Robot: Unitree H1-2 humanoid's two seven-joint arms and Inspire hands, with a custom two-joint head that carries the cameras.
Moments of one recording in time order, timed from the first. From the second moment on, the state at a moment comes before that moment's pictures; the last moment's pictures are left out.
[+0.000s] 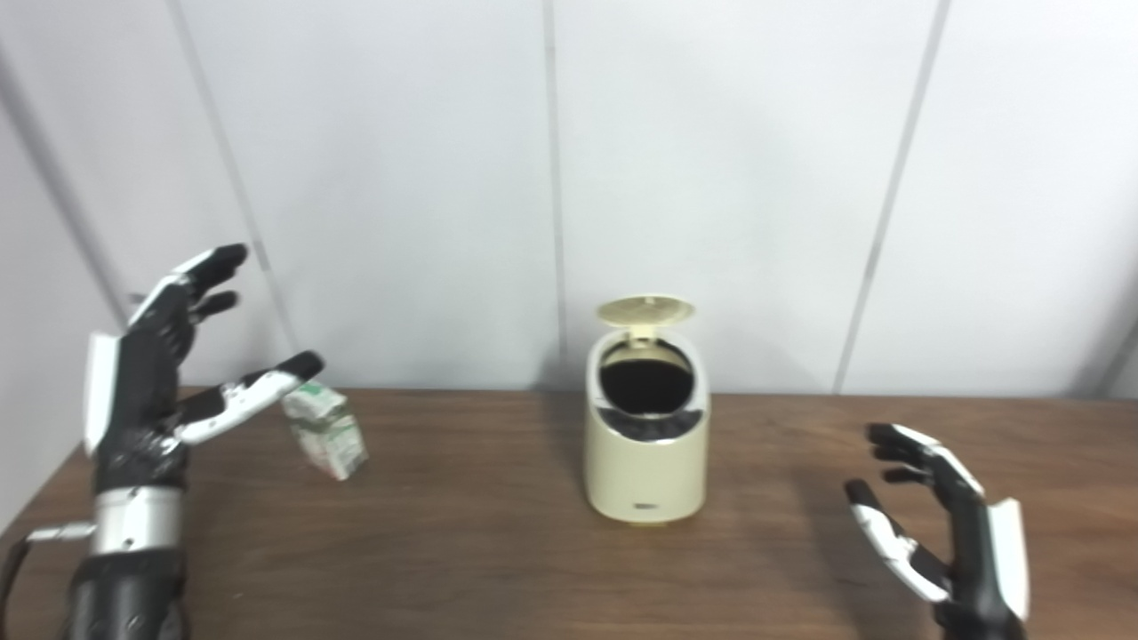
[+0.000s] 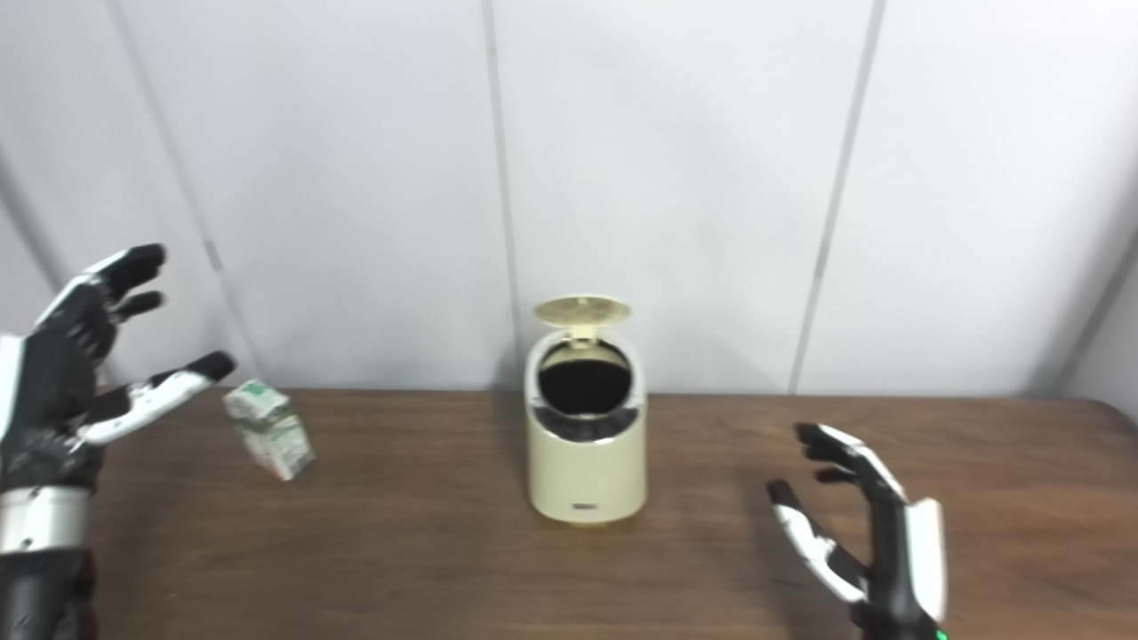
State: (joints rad) left arm -0.29 0.34 0.29 -0.28 0.11 0.02 0.08; right arm -0.13 -0.14 -0.04 0.09 -0.44 -0.39 -0.43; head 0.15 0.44
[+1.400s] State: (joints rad) left arm -0.28 0.31 0.18 0.08 0.25 0.10 0.15; right arm -0.11 -0.24 -0.15 0.12 -0.32 -0.39 -0.34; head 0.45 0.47
